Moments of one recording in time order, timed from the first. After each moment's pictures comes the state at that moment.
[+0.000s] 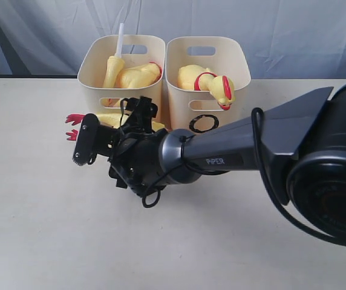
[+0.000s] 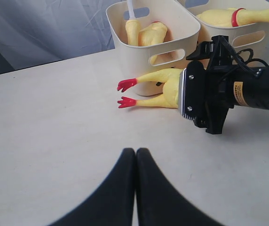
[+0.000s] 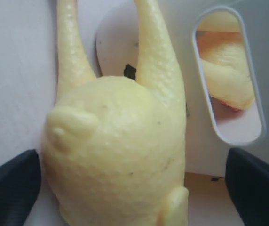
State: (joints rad) left arm -0.38 0.28 -0.56 0.11 0.81 -0.04; right arm 0.95 2.26 -1.46 -1.60 0.57 0.87
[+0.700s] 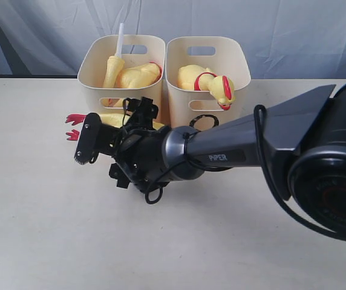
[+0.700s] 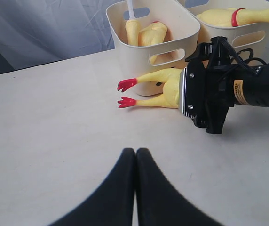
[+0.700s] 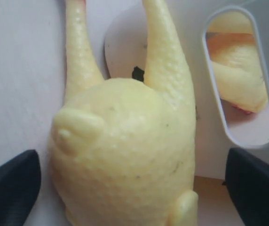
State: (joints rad) left arm -0.38 0.28 -0.56 0.11 0.81 -0.04; right arm 0.94 2.26 -1.46 -1.59 0.53 0.87
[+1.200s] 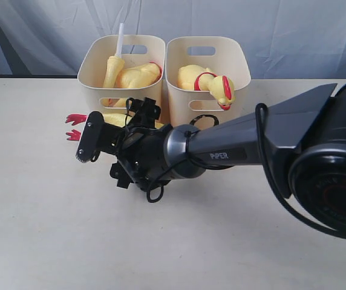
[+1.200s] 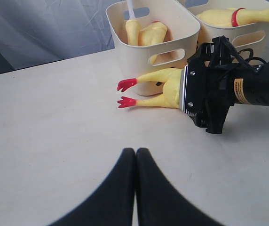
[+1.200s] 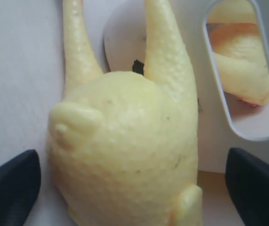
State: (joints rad) left arm -0.38 0.28 -0.56 0.11 0.81 -0.04; right arm 0.93 2.26 -1.46 -1.57 0.52 0.87
